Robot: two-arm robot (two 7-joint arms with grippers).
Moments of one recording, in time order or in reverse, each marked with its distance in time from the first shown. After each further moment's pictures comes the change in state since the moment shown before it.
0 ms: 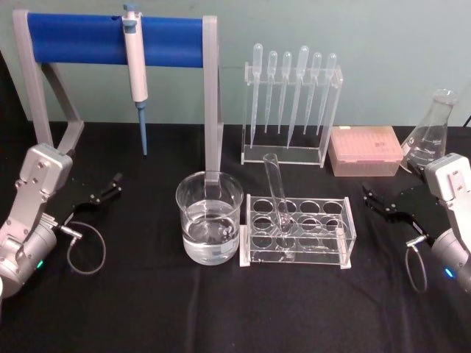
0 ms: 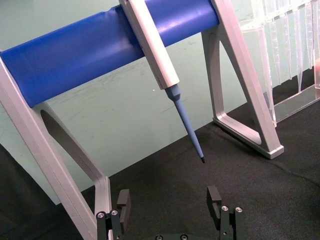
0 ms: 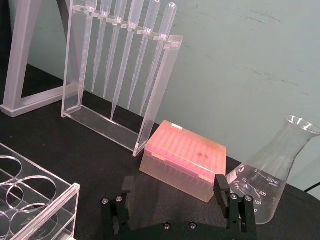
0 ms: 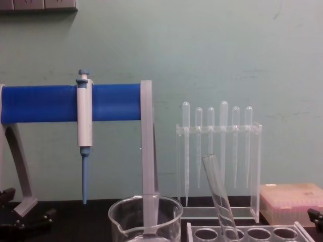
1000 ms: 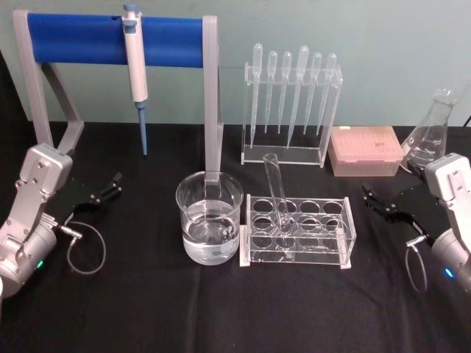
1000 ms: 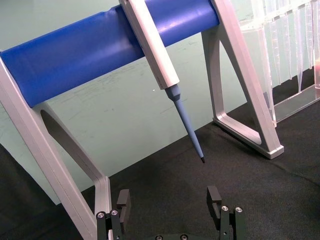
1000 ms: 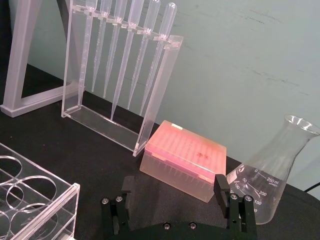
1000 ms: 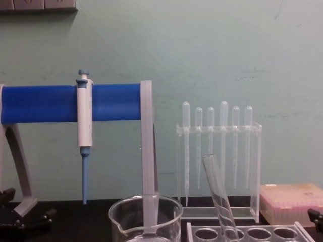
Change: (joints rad) left arm 0.000 0.000 0.000 0.000 0.000 0.000 0.000; right arm 0.000 0.000 0.000 0.000 0.000 0.000 0.000
